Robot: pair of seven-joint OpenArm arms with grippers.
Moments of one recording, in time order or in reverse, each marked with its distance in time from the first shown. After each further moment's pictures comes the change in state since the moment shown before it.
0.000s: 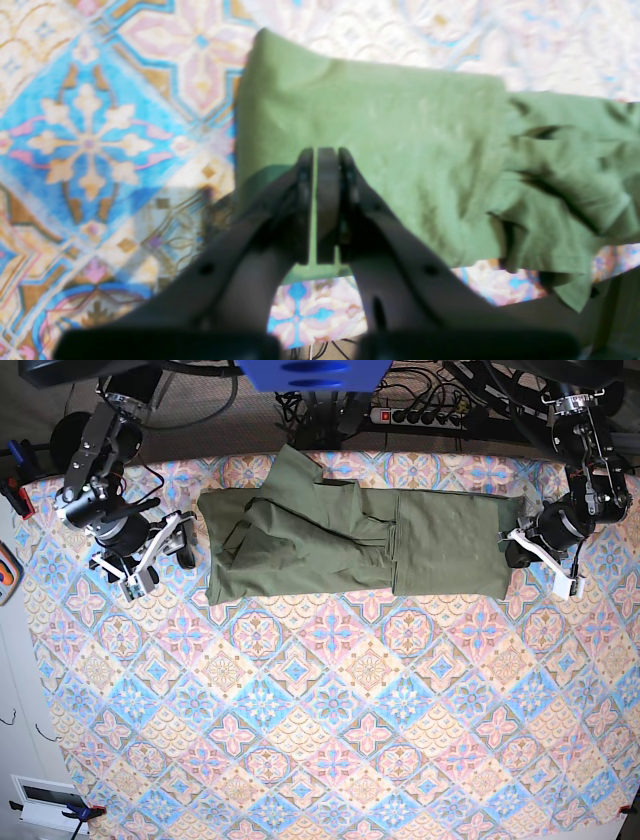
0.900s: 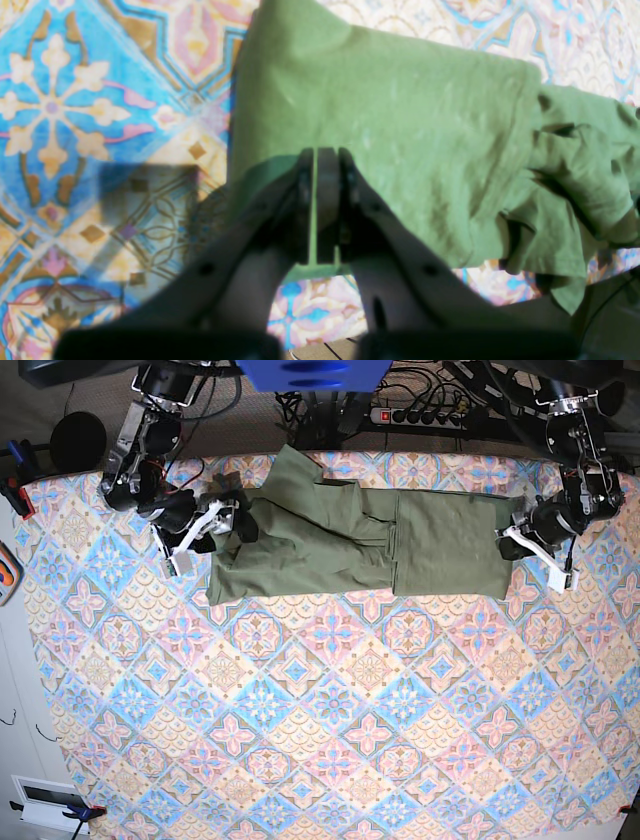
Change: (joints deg) left arm -0.5 1.8 0.1 -4.7 0.2 -0.2 -0.2; right arm 0.4 -9.1 -0.5 -15.6 7.6 0.0 -0.6
